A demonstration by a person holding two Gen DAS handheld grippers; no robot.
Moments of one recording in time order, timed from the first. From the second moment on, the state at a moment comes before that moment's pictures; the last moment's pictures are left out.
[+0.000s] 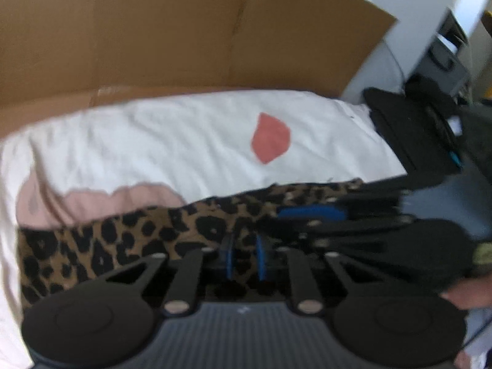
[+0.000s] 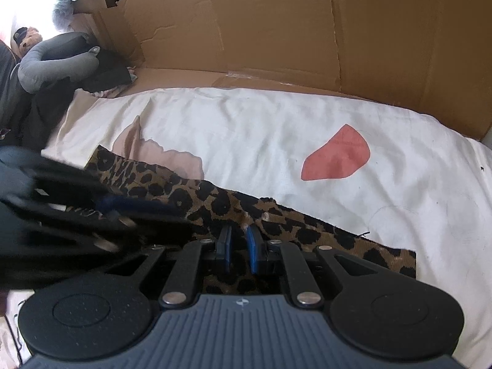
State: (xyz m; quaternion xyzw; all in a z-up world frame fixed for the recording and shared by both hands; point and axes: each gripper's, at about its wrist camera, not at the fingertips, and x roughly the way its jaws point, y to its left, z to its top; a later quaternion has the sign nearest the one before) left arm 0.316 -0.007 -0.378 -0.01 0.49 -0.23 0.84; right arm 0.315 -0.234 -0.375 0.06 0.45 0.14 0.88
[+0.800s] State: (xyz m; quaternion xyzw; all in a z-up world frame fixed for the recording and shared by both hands) left arm 0.323 -0.018 -0.386 0.04 0.48 -0.25 0.84; right arm 0.222 -0.253 -0.365 0.05 0.45 0.12 0.88
